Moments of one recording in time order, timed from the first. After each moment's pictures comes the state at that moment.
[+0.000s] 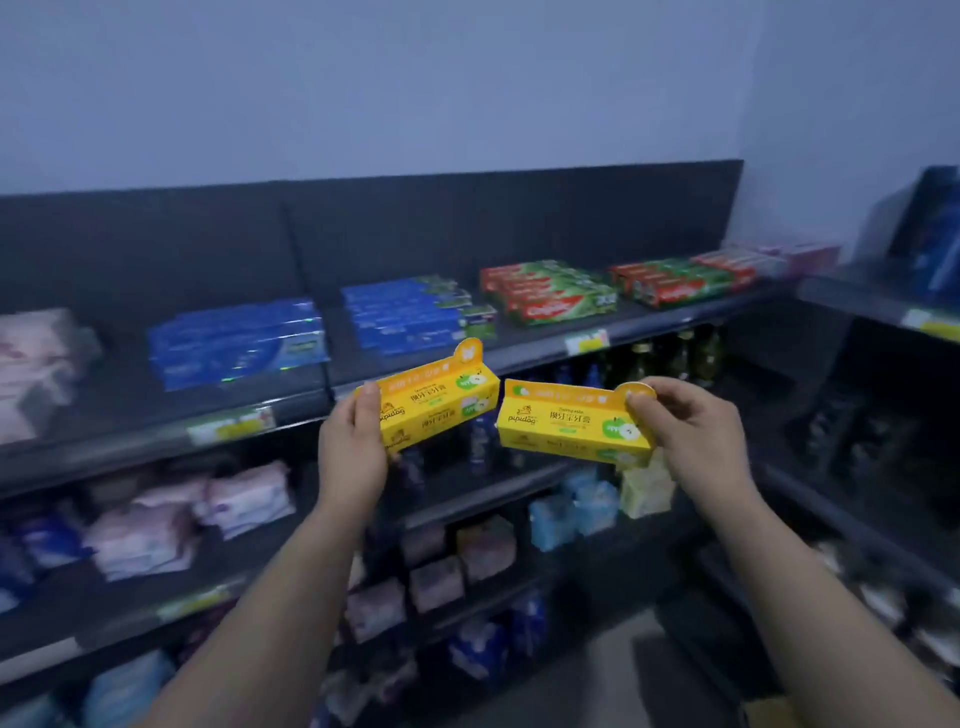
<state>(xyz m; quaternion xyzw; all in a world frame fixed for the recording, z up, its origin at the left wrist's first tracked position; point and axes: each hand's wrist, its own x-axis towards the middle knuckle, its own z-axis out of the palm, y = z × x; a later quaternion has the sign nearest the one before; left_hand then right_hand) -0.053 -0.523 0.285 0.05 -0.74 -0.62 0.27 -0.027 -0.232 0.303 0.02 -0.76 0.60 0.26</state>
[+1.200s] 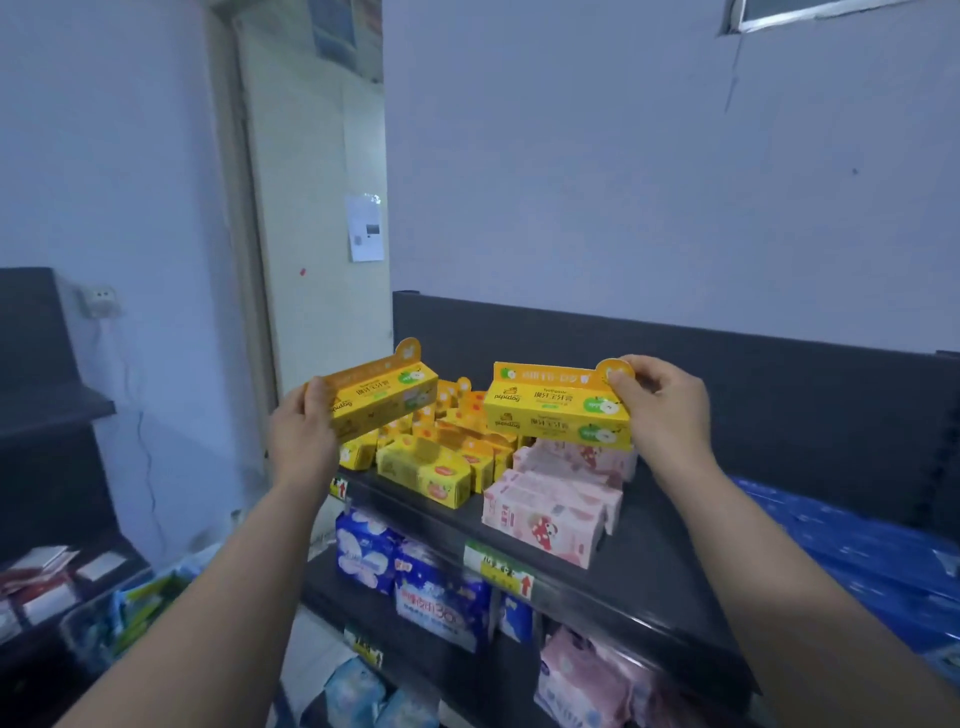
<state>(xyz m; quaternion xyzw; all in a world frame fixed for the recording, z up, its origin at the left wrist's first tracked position) 0.061 -1.055 0.380 0.41 -0.57 -0.34 0.62 -0.177 -0.851 0.428 0.39 -0.64 0.67 0.06</state>
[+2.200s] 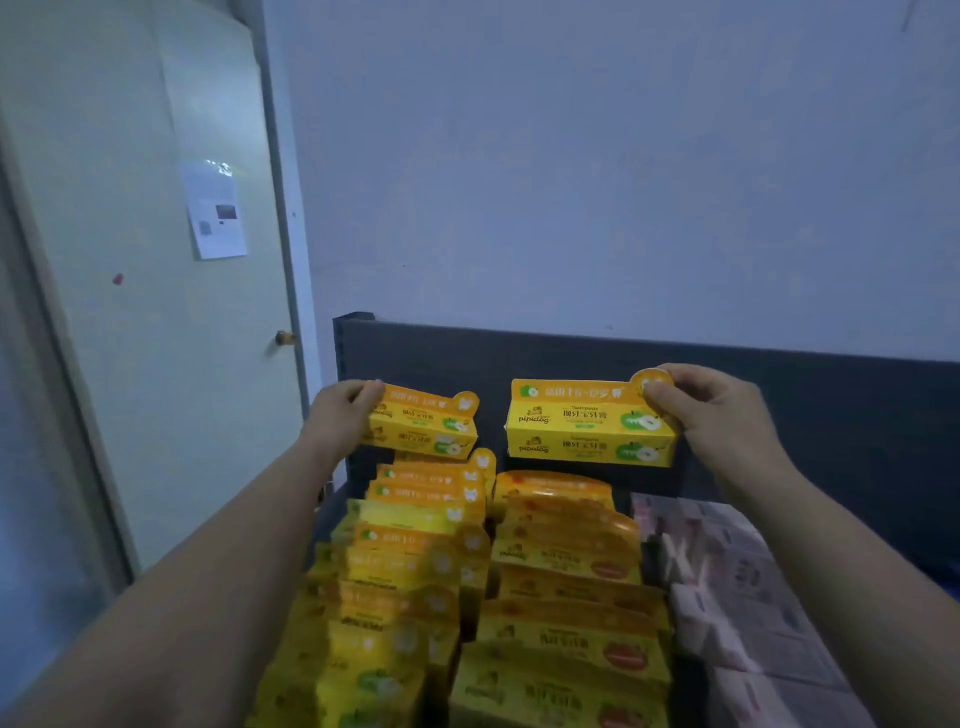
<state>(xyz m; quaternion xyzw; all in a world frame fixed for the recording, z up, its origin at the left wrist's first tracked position) -0.110 -1.433 0.393 0.26 -0.80 -0.40 0.37 -0.244 -1.095 0.433 0.26 -0.71 0.65 0.07</state>
